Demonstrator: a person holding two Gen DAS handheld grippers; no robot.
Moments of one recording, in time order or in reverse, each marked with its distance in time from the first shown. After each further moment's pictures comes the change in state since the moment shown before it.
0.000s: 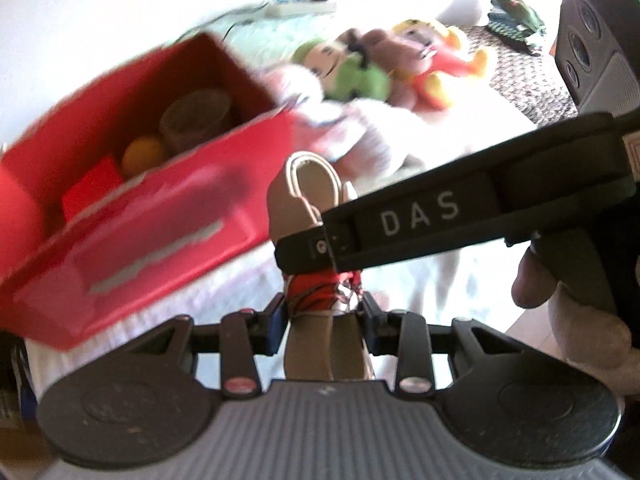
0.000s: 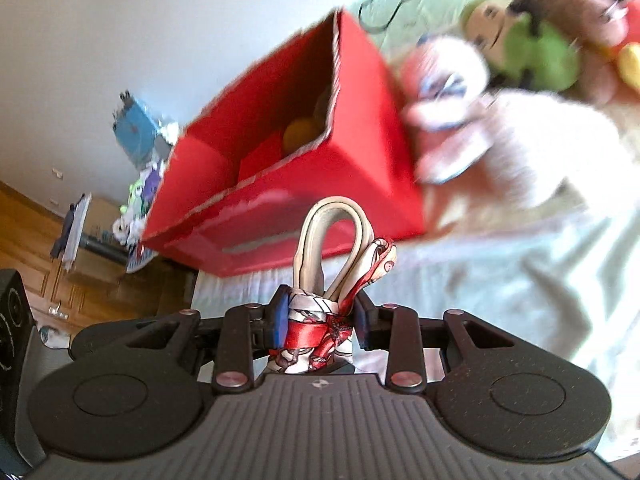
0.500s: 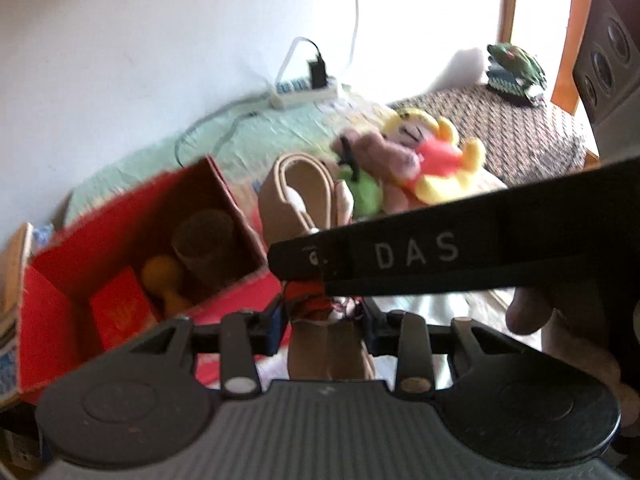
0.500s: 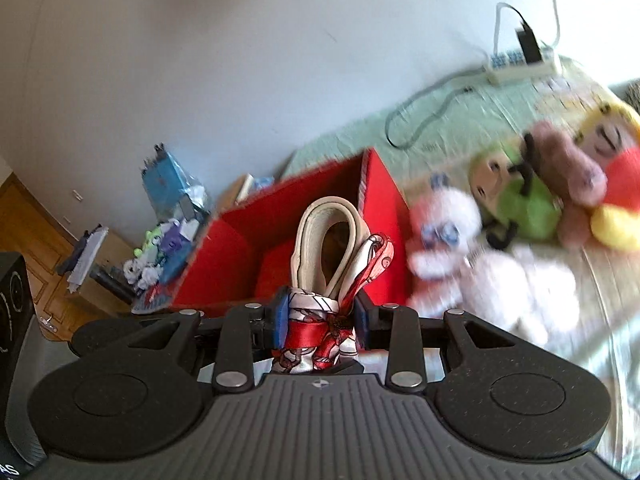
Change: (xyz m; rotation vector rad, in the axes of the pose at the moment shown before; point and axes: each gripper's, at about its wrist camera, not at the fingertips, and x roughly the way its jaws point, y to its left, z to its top) left arm -0.033 -0.024 0.055 0.025 -0.203 0.093; right arm -0.054 0.006 0.038 -0.162 -0.229 0.031
